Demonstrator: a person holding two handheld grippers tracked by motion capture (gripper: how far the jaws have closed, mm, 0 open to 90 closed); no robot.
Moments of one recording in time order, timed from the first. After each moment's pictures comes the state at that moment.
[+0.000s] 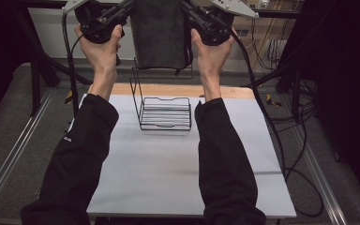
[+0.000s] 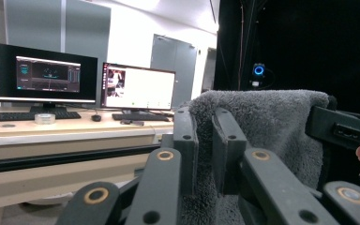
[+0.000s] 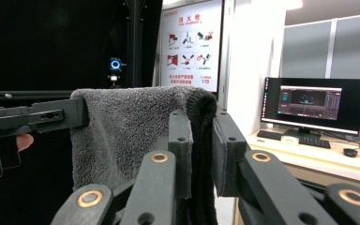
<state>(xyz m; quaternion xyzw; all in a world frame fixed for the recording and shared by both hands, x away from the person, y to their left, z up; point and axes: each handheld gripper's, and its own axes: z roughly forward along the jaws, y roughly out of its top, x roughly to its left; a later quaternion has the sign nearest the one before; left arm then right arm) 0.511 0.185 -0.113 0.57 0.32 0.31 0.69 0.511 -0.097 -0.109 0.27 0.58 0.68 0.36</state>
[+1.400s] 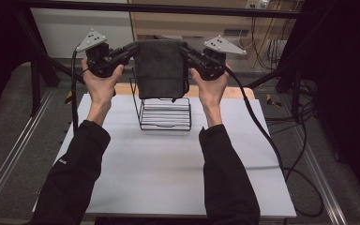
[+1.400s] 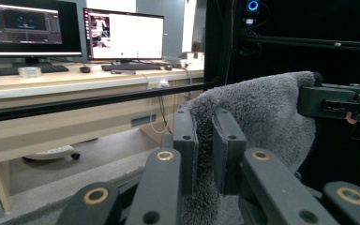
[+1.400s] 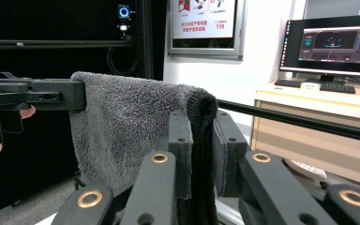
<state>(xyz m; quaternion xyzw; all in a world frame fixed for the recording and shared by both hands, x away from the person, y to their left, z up) 0.500 0.196 -0.193 0.65 0.31 0.27 0.64 0.505 -0.104 -0.197 0.30 0.64 0.64 0.30</state>
